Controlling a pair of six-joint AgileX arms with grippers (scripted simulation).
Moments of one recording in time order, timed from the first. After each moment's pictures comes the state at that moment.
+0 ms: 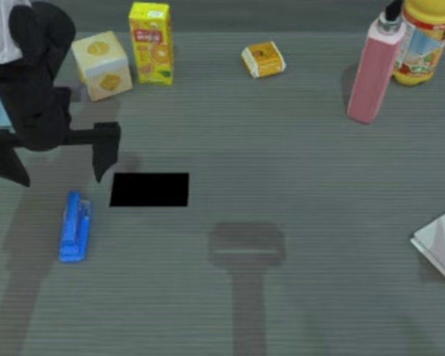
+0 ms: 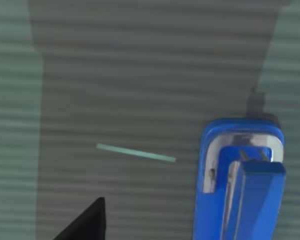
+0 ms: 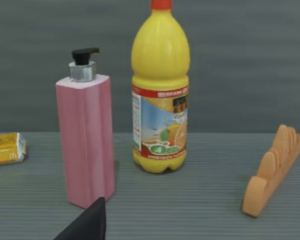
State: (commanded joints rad) left arm -0.18 2.05 1.49 -1.01 0.00 -0.21; right arm 0.00 0.00 0.00 0.00 0.00 0.00
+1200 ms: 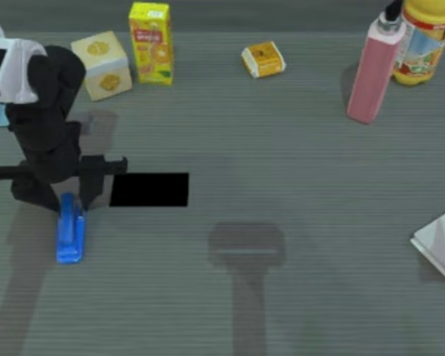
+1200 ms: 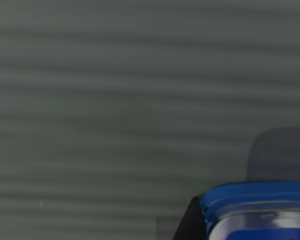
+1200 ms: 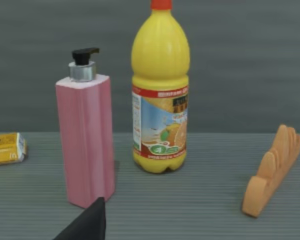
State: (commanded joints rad) left arm -0.18 2.12 1.37 -0.82 0.00 -0.21; right arm 0.00 0.00 0.00 0.00 0.00 0.00
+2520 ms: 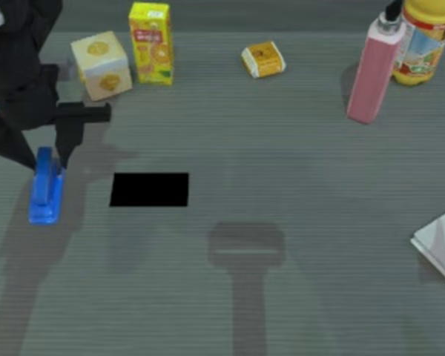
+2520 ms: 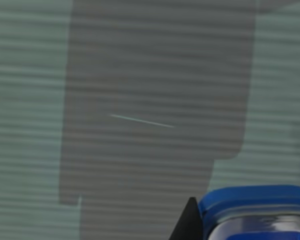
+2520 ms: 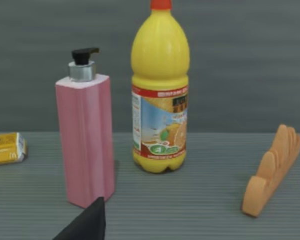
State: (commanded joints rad) left arm -0.16 2.00 1.60 -1.18 0.00 -0.22; right arm 0.00 0.00 0.00 0.00 0.00 0.00
